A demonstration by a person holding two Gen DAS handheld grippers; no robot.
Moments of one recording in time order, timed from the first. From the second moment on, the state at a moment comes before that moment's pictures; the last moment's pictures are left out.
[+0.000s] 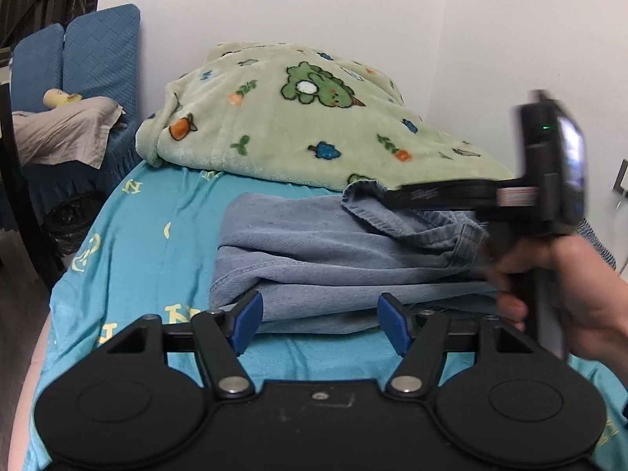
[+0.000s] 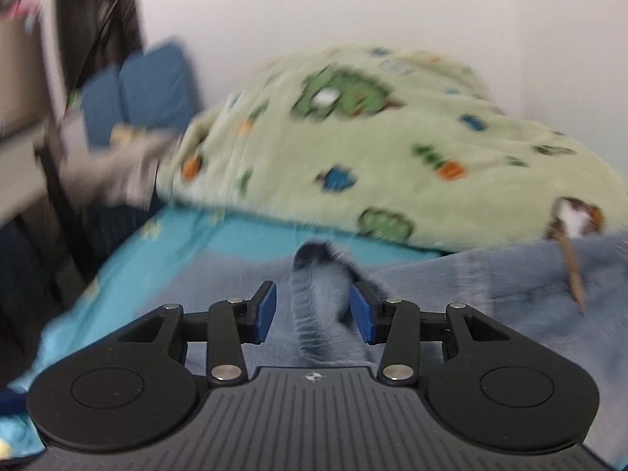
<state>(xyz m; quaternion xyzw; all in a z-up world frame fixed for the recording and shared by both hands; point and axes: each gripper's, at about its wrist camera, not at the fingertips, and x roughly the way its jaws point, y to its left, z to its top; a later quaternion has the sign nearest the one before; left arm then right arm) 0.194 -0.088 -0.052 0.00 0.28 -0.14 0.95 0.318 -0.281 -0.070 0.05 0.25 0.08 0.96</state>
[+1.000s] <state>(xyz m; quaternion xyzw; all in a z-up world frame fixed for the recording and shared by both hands) 0.207 -0.080 -0.072 -0.04 0.29 -0.13 0.95 0.336 -0.393 -0.114 0.26 0.29 -0.08 0.92</state>
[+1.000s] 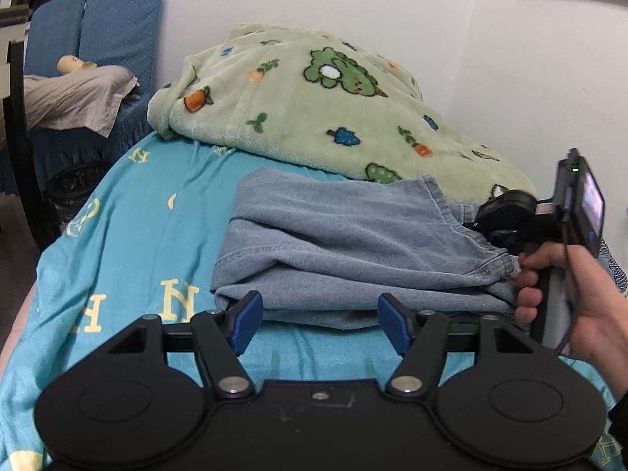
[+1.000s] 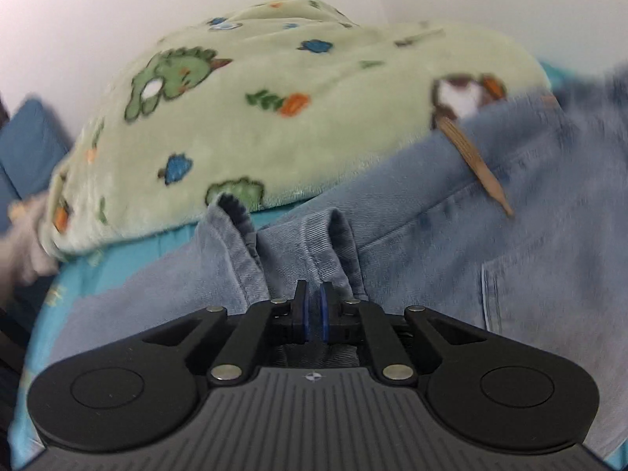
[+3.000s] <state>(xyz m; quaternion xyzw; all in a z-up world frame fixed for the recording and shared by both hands) 0.179 0.017 0.022 -0.14 0.21 -0.16 0.95 0.267 -0.294 0.017 0.04 0.06 -0.14 0.99</state>
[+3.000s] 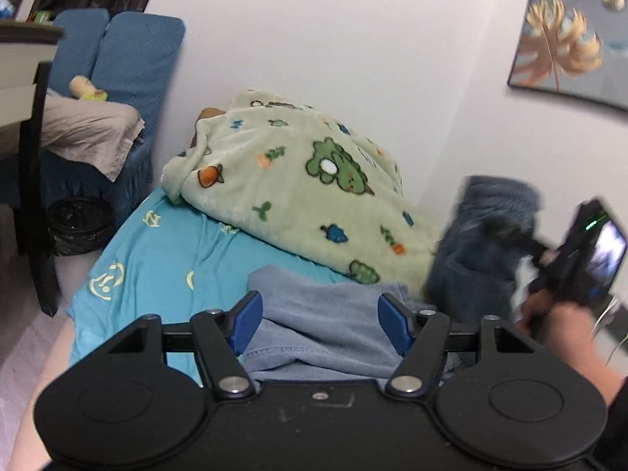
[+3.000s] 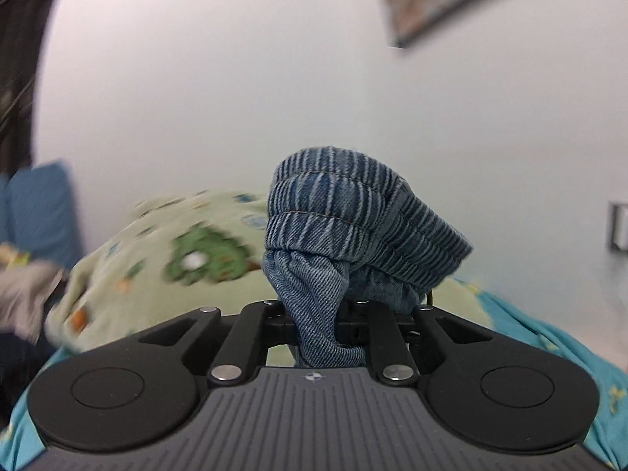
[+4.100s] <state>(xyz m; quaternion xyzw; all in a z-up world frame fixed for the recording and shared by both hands) 0.193 0.057 0.007 -0.20 0.21 -0.17 0.94 0.264 -0.129 -0.105 -0.18 0.19 0.08 0.96</state>
